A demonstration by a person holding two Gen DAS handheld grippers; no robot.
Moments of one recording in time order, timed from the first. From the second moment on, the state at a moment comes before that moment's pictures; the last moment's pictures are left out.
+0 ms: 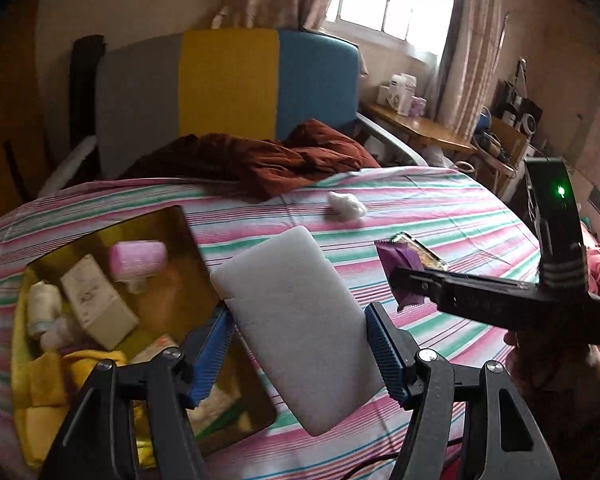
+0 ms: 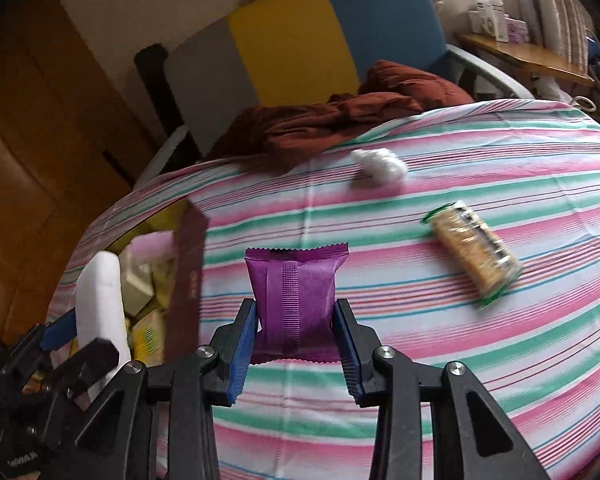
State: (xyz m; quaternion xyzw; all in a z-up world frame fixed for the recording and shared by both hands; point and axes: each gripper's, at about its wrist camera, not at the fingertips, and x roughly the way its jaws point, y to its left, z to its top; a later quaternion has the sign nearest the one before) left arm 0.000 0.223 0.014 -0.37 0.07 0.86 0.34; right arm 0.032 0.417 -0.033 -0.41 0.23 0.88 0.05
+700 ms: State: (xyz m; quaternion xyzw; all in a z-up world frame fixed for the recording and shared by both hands) left arm -0.006 0.144 -0.004 -0.38 0.04 0.88 0.28; right arm 0.017 0.316 -0.031 -0.42 0.19 0.88 -0.05
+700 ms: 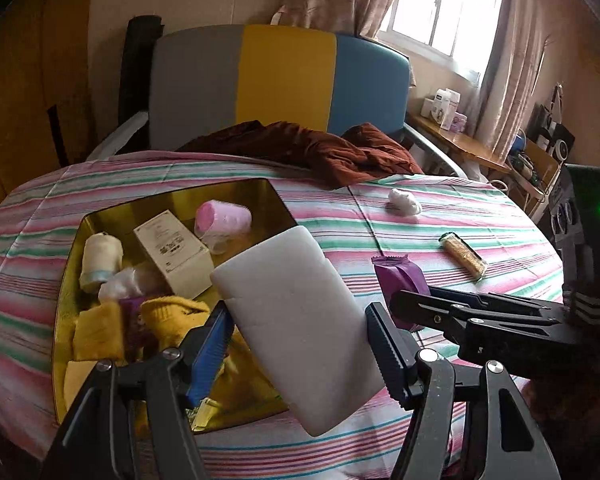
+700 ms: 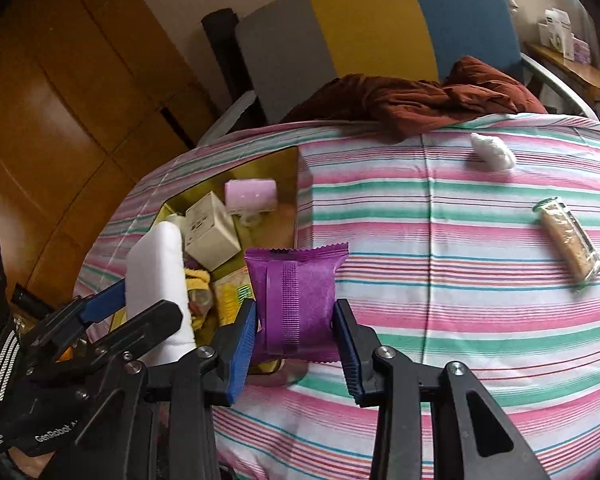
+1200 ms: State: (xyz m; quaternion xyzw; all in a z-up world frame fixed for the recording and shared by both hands) left arm -0.016 0.076 -0.012 -0.39 -0.01 0.89 0.23; right arm 0.010 0.292 -0.027 -0.42 0.18 0.88 -0.08
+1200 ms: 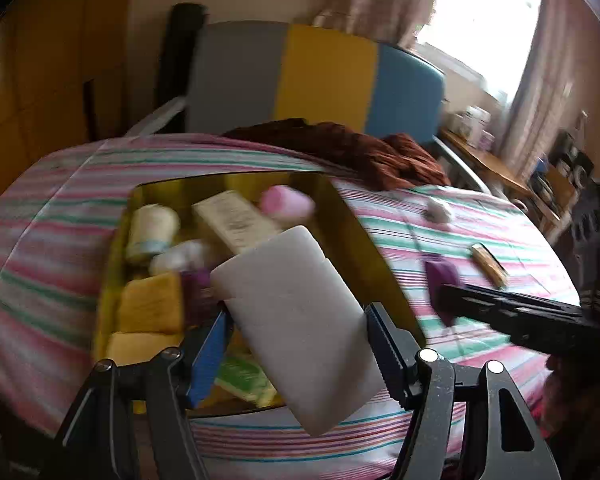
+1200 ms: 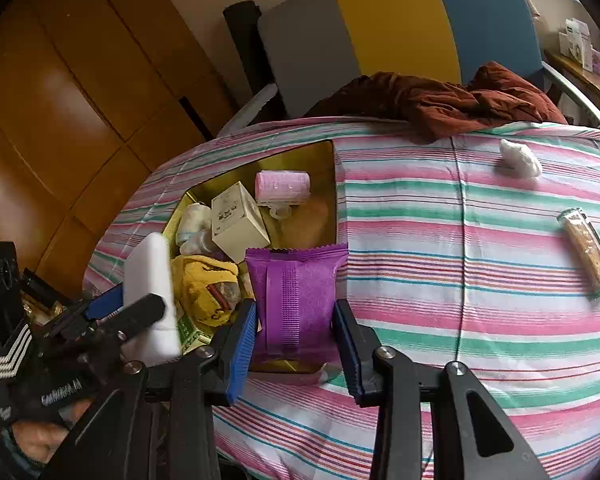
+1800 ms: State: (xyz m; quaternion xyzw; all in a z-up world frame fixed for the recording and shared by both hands) left arm -0.026 0.014 -0.031 -0.41 -0.04 0.89 0.17; right arm -0.029 0.267 -0.028 -0.44 0.14 0.88 -0.10
